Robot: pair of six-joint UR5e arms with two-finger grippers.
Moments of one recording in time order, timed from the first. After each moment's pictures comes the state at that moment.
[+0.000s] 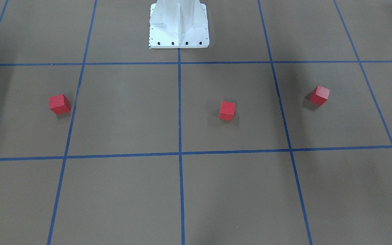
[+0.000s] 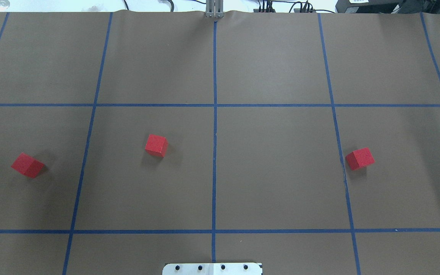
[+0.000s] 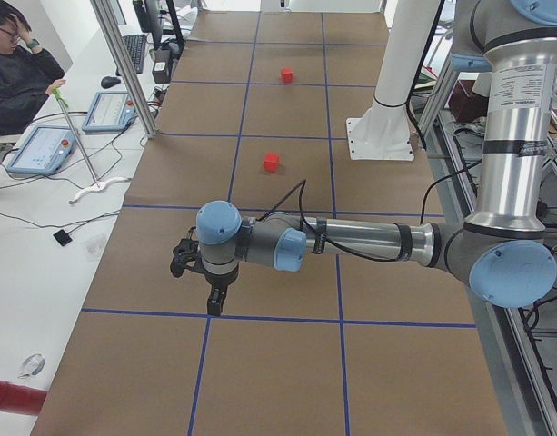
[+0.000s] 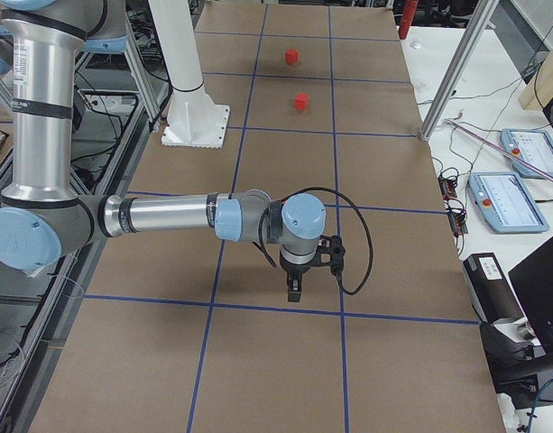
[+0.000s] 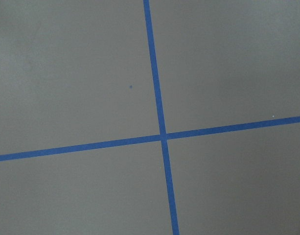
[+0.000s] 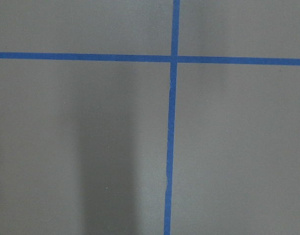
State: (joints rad) left arm -1.54 -1.60 -1.63 -1.74 -2.33 -0.04; right arm 1.57 -1.68 1.79 -1.70 2.38 -0.05
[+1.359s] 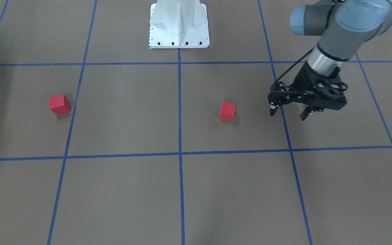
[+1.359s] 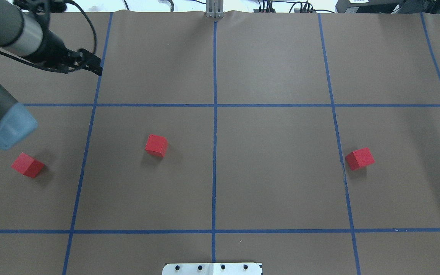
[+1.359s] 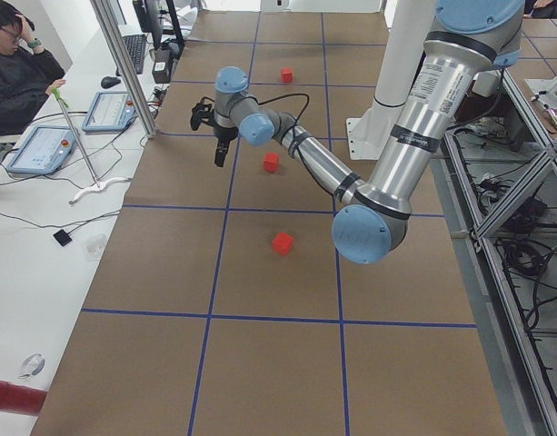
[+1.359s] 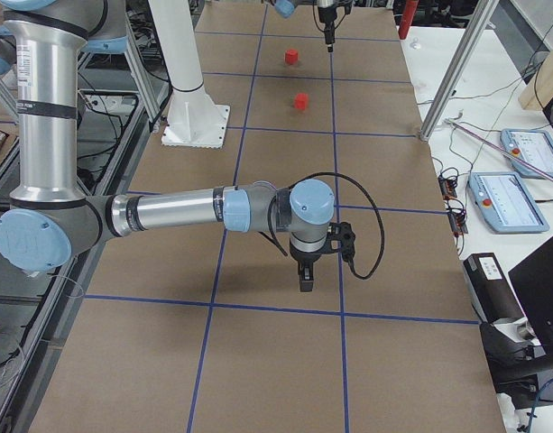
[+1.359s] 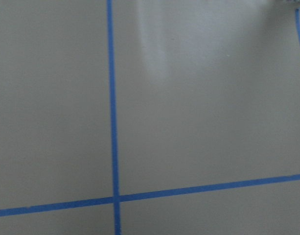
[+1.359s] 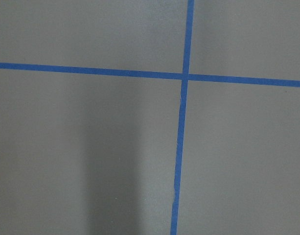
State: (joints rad) left arm -0.86 -2.02 -1.86 -1.74 -1.99 -0.90; right arm 1.57 -1.63 1.80 -1.70 2.38 -0.04
